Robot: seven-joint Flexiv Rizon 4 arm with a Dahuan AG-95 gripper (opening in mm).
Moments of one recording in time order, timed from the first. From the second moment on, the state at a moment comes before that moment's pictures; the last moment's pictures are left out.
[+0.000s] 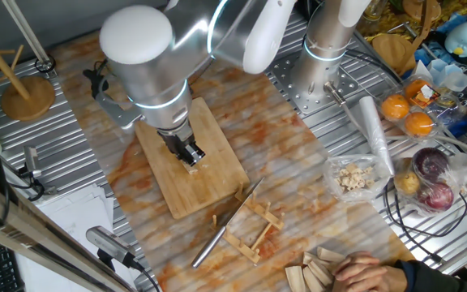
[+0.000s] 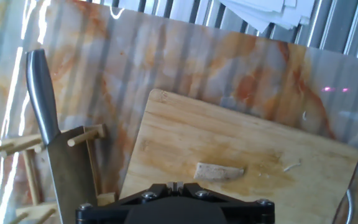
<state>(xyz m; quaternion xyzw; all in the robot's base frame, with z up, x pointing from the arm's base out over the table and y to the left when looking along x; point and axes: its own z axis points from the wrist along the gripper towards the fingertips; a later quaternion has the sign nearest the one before) 0.531 0.168 0.193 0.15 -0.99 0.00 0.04</state>
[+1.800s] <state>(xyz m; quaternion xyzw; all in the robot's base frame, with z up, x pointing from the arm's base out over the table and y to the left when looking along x) 0.498 0.267 0.168 0.25 -0.97 0.01 0.02</state>
